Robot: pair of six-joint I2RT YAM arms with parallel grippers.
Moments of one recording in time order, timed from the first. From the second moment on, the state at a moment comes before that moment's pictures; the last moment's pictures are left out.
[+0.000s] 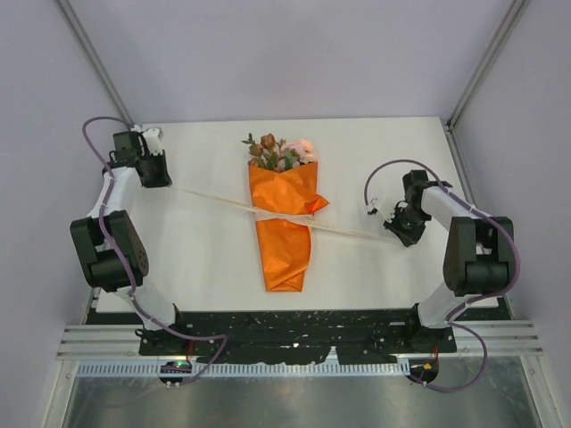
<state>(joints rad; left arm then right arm) 0.22 1.71 1.32 -0.47 0.31 0.08 0.00 1.62 0.98 -0.83 -0.10 -1.03</state>
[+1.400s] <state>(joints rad) 0.41 2.10 1.76 -0.81 0.07 0.44 -0.64 1.83 1.10 -0.90 0.15 -1.15</state>
